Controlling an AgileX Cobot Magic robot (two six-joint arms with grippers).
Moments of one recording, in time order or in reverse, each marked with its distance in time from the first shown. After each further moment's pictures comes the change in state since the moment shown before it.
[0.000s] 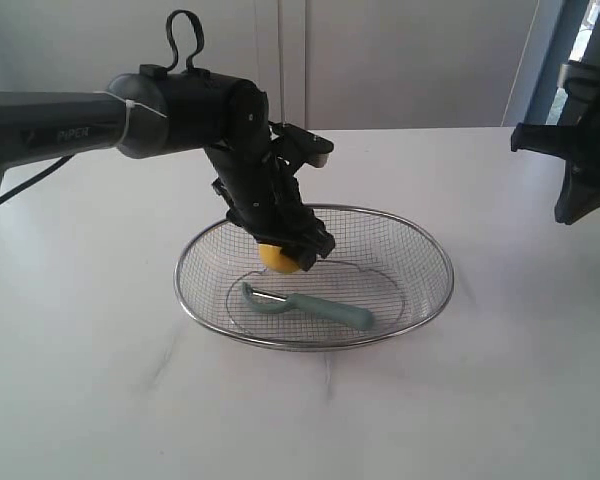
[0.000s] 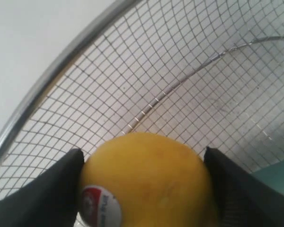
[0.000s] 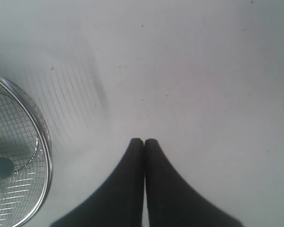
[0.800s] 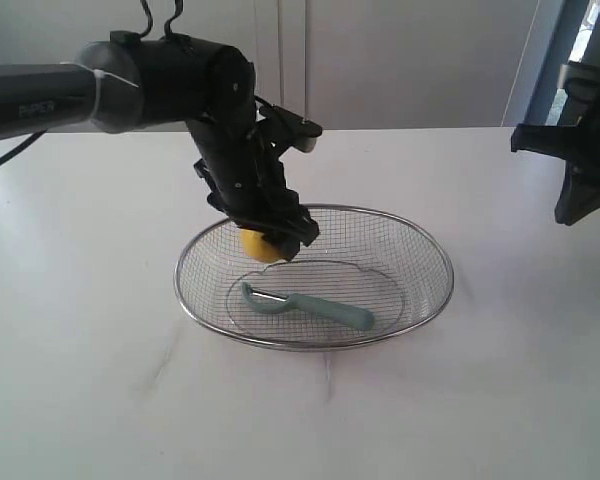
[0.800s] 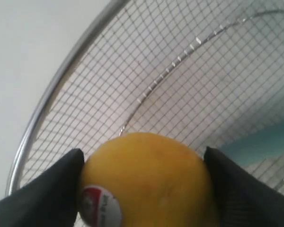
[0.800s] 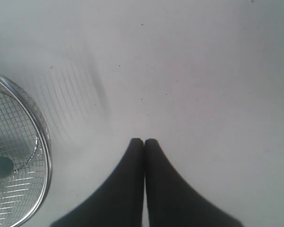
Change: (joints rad) left arm 0.010 -0.067 0.004 0.042 0.100 0.004; right arm 0.000 0.000 0.000 -0.002 0.004 0.000
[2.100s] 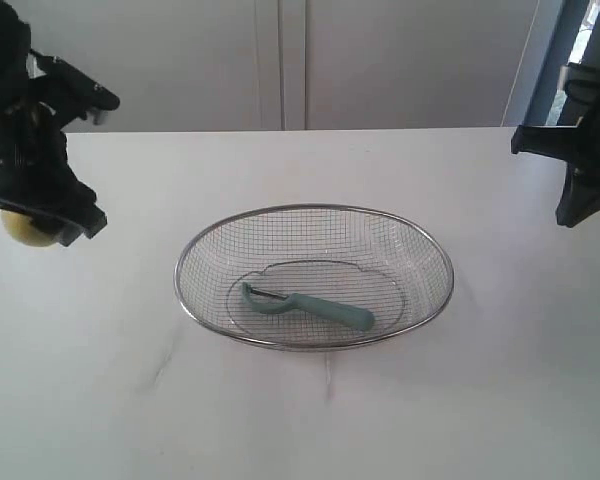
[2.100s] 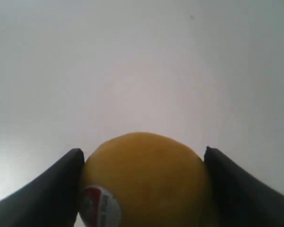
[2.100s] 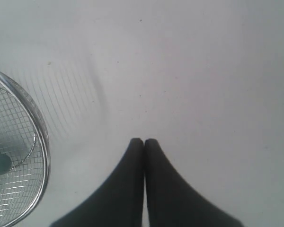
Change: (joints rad) left arm 0.200 -0.517 0.486 0.382 0.104 -0.138; right arm 0.000 0.000 0.000 -0.003 0.012 -0.002
